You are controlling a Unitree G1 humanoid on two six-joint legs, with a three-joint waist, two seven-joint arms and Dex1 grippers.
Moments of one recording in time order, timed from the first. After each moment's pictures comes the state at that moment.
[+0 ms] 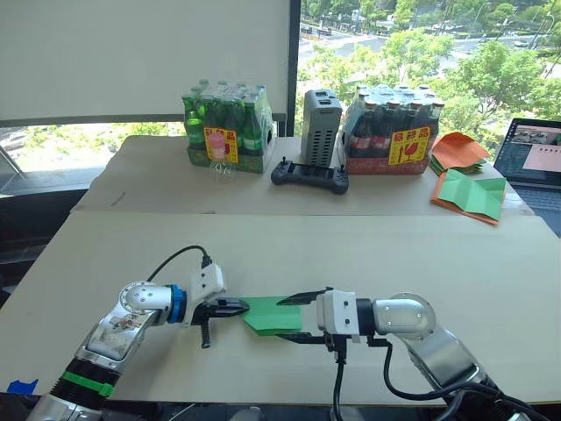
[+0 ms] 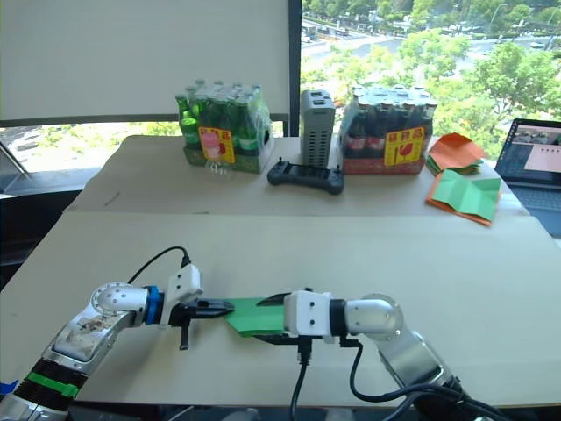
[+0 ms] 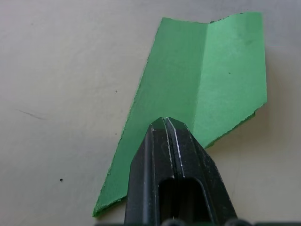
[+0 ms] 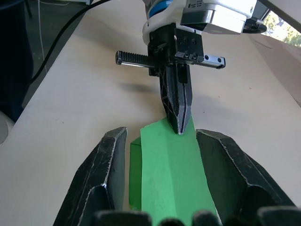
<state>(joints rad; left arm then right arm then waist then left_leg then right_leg) -0.26 0.72 -0.18 -0.06 -0.25 0.28 -1.12 -0.26 -0.56 0.37 -0.38 0.08 0.07 0.99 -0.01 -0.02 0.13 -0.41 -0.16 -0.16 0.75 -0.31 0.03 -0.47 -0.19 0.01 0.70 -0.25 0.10</state>
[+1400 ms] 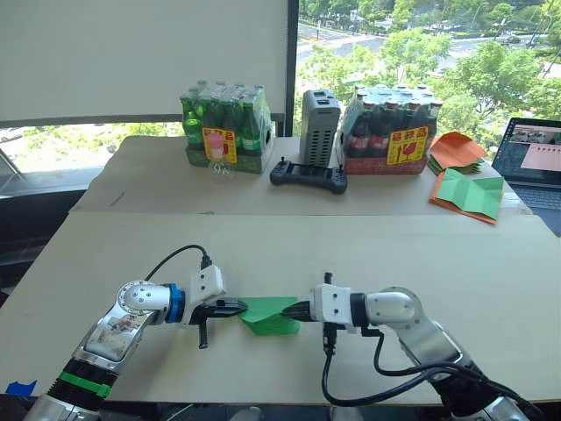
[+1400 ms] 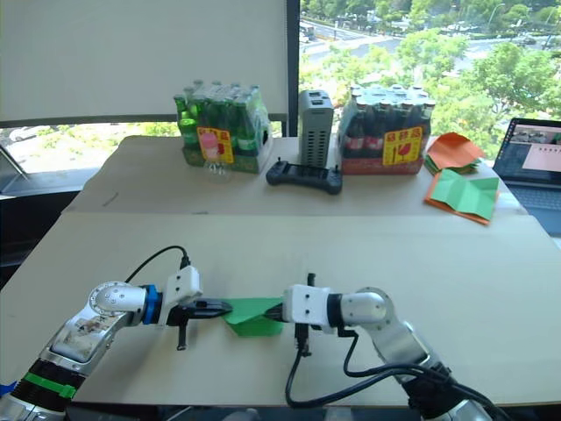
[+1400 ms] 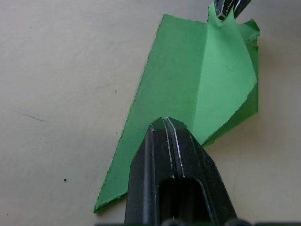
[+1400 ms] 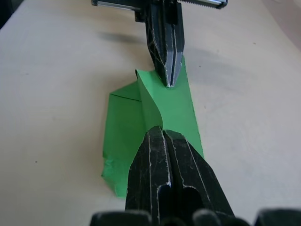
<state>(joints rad) -0.26 0.73 -0.18 -0.07 -0.23 0.26 -1.13 -0.35 -0.52 0.39 -0.20 0.00 0.12 1.00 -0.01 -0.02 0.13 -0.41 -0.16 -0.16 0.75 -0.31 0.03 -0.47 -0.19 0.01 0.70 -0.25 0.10</state>
